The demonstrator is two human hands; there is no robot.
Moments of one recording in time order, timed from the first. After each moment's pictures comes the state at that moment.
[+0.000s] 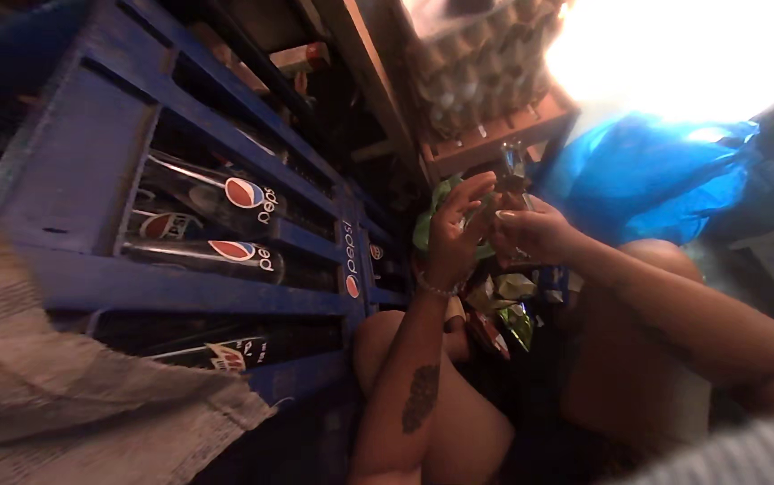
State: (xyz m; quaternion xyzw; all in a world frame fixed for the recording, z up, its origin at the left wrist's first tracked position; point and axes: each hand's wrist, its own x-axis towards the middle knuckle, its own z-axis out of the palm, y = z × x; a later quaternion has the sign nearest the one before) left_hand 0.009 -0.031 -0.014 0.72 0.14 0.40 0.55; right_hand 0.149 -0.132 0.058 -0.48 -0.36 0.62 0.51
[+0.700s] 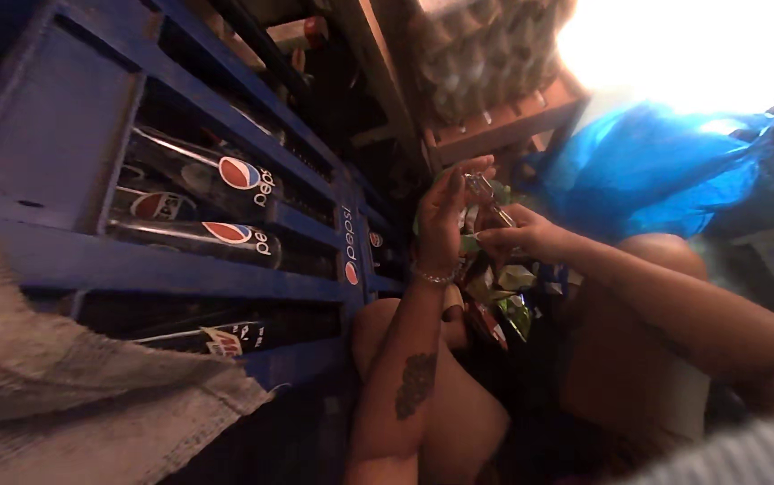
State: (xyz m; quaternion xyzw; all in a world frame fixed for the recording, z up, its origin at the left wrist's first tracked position) left_hand 0.005 -0.028 -0.008 0.60 0.15 0.42 0.66; right_hand 0.150 -0.115 -0.020 -0.41 -0.48 0.62 0.47
